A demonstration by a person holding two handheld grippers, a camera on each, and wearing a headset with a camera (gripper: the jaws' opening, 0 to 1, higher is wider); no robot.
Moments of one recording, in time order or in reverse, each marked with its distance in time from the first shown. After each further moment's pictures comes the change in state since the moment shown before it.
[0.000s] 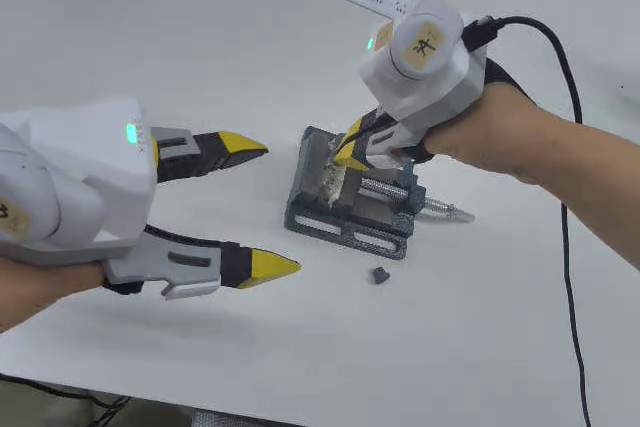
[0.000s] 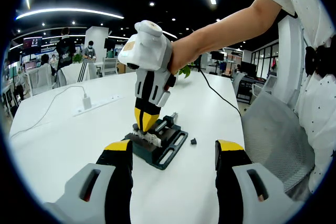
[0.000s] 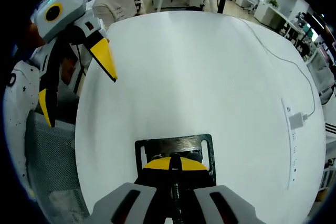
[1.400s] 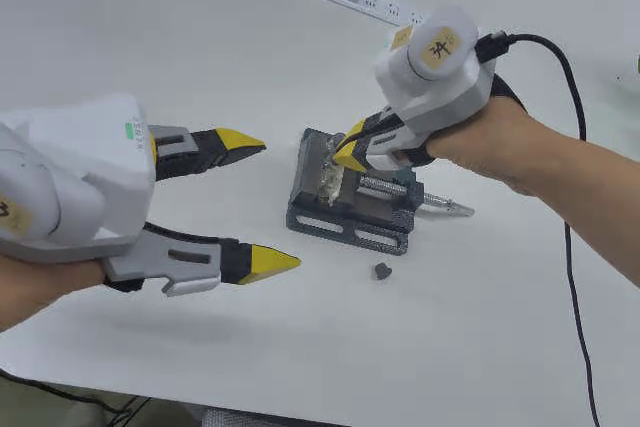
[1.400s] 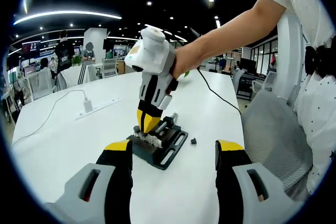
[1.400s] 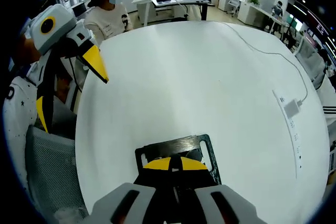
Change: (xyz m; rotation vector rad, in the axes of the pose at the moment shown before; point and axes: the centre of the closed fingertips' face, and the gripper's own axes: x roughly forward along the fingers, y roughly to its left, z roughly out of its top) left arm -0.004 -0.003 0.006 0.031 0.016 0.003; right arm -0.004 0.004 0.001 0.099 -0.106 -0.032
